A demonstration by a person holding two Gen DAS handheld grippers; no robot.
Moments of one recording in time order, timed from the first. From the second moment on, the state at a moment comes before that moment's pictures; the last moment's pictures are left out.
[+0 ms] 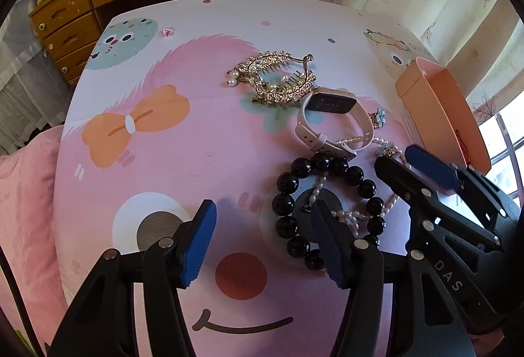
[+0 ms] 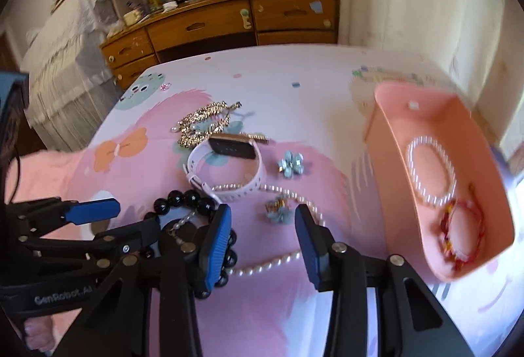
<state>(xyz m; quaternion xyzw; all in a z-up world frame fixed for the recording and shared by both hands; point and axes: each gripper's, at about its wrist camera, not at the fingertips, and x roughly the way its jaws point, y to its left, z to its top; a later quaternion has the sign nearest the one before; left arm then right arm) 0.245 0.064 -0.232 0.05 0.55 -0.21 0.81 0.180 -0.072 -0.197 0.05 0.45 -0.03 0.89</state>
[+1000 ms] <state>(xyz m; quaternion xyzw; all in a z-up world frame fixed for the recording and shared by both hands) 0.237 0.068 -0.230 0.08 0.50 -0.25 0.82 0.190 -0.060 -0.211 -0.02 0.45 -0.04 0.89</state>
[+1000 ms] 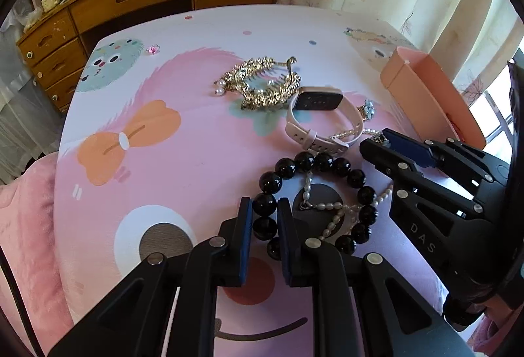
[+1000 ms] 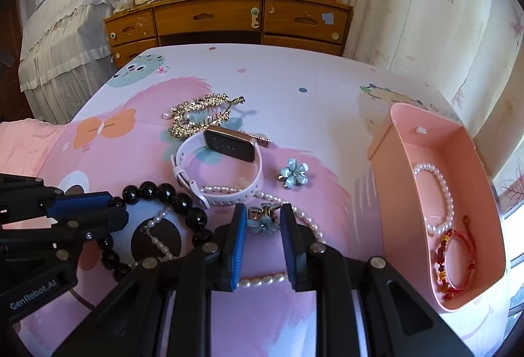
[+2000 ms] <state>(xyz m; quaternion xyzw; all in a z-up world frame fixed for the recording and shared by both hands) 0.177 0.092 -0.142 0.05 0.43 -0.36 0.83 0.138 -0.048 -0.170 0.04 0.39 -0.11 0.91</state>
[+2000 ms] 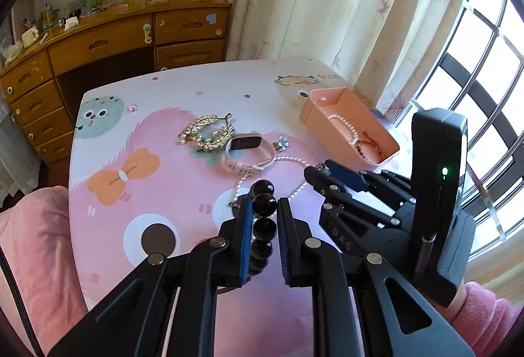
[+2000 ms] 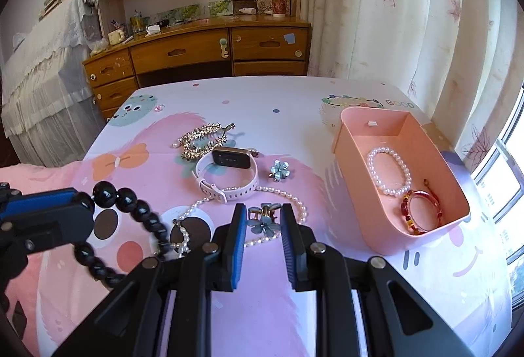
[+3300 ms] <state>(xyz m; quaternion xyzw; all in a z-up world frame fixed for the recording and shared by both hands) 0.175 -0.112 -0.070 0.06 0.38 -0.32 0.87 0.085 -0.222 -0.126 0.10 0.38 -0.02 0.92</state>
